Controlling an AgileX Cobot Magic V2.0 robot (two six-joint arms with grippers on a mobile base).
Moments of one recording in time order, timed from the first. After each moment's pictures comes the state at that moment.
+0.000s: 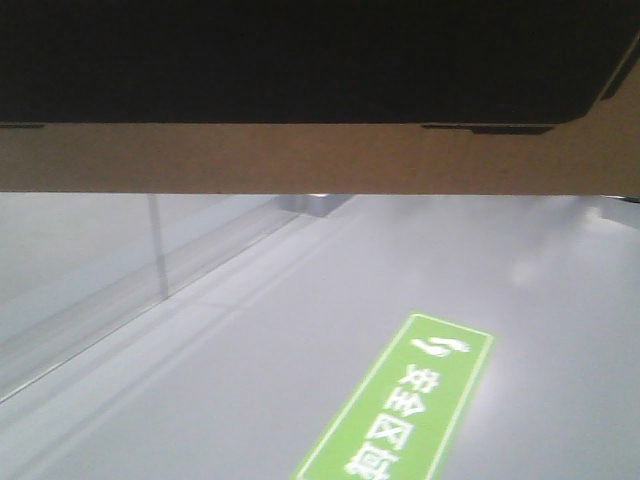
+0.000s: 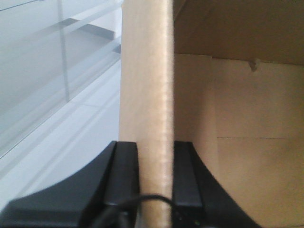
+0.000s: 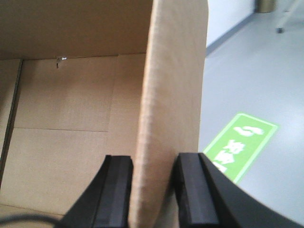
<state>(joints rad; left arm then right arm) -0.39 0.51 -1.15 0.18 0.93 -0.20 0.04 0.45 -1.06 0.28 0.93 0.06</state>
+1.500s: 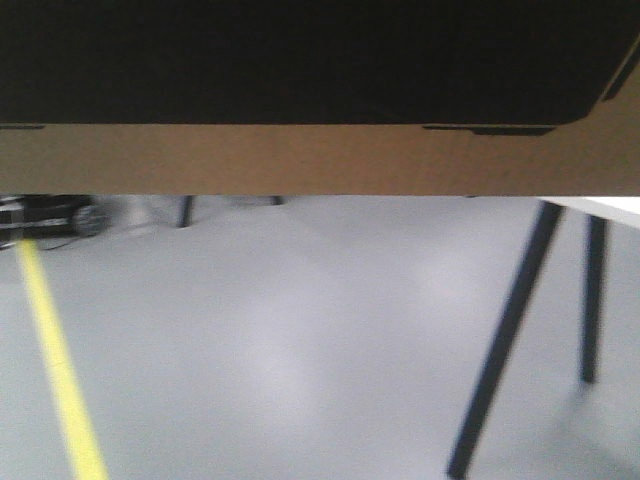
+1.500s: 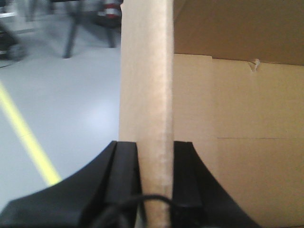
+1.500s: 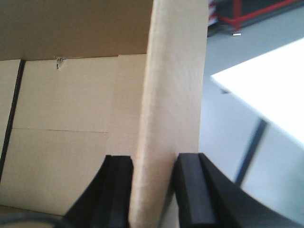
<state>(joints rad) -0.39 0.51 -1.15 0.18 0.93 -0.20 0.04 0.45 -1.06 0.28 0.93 0.06</state>
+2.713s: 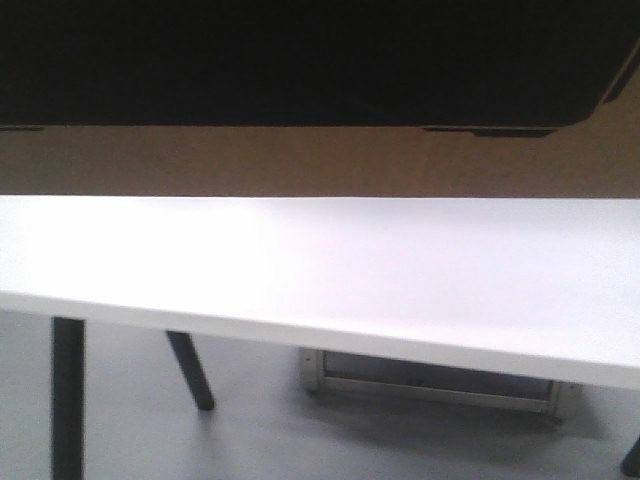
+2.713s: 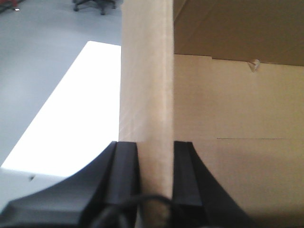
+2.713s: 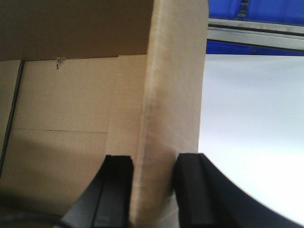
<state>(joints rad) -0.39 0.51 -1.15 0.18 0.93 -0.20 0.04 0.45 -1.06 0.28 0.93 0.06</state>
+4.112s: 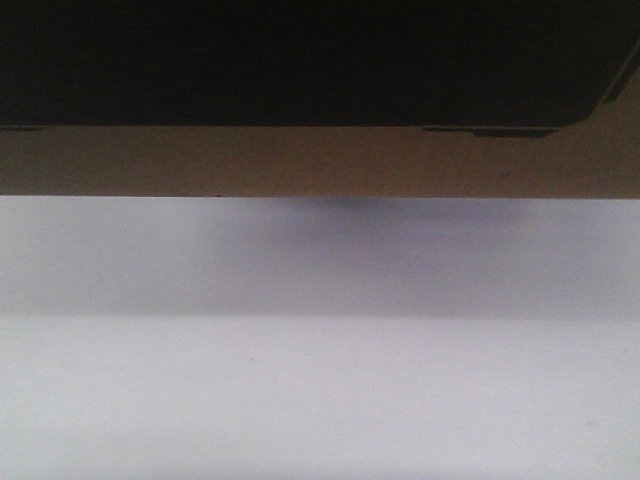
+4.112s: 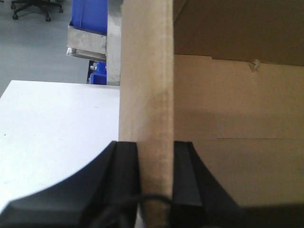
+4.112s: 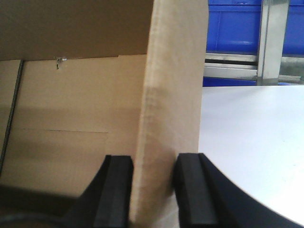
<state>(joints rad) -0.39 0.51 -1.15 0.18 0.93 -0.20 0.04 0.45 -1.06 0.28 0.93 0.06</state>
